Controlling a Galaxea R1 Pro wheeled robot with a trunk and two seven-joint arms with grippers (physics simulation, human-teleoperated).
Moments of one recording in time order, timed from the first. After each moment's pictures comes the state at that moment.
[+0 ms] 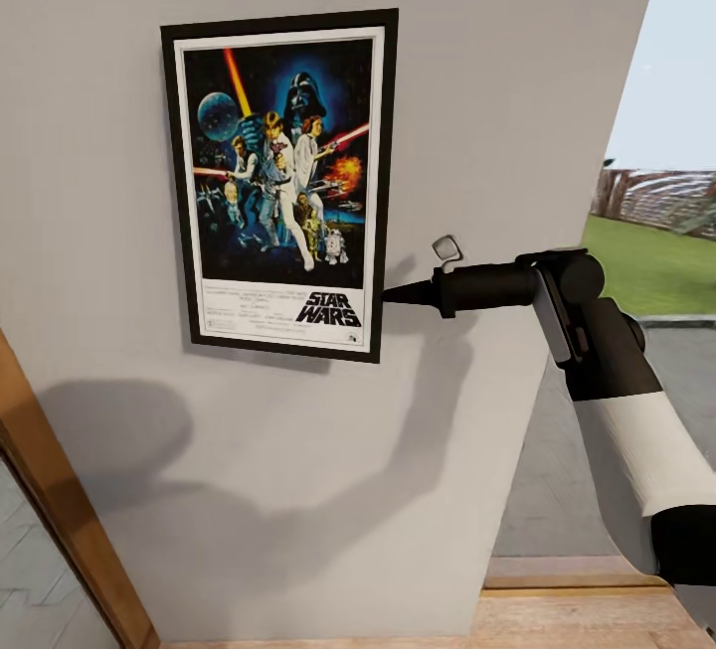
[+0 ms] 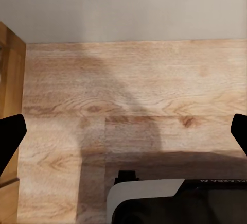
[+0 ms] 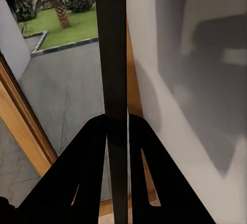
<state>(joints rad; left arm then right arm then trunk) 0.04 0.03 0.01 -0.61 0.00 -0.08 0.00 -1.10 -0.15 0.16 -1.31 -0.14 0.98 1.37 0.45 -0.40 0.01</state>
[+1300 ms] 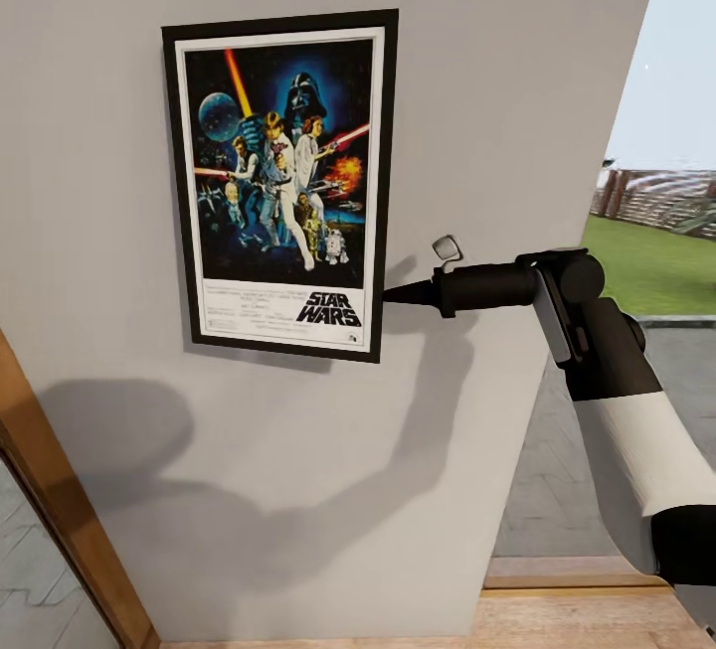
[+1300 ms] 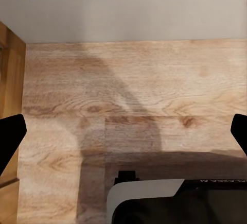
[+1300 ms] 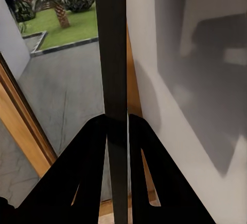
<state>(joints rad) 0.04 0.03 0.01 -0.61 0.00 -0.08 0.00 -1.10 -0.15 0.16 -1.31 -0.14 0.99 1.37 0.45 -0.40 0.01</state>
